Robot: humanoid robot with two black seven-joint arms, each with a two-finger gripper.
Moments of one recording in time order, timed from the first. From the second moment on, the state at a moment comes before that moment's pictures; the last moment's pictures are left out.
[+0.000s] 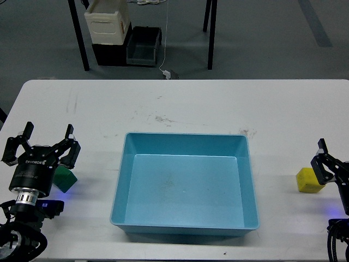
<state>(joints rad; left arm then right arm) 0.15 0.38 -1.13 -1.52 -0.49 -0.49 -0.34 -0.28 0.00 1.65 1.56 0.21 0.30 -0.11</state>
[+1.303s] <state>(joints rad) 0.15 0.36 -1.12 -1.50 -0.49 -0.49 -0.34 0.40 -0.61 1.21 1.42 -1.33 0.05 0.31</state>
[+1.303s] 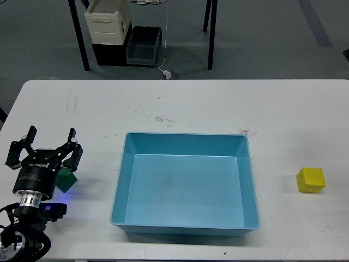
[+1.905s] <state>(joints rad) 0.15 0.36 -1.12 -1.49 -0.49 -0.49 -0.34 1.03 -1.07 0.22 1.42 -1.97 0.07 0.49</state>
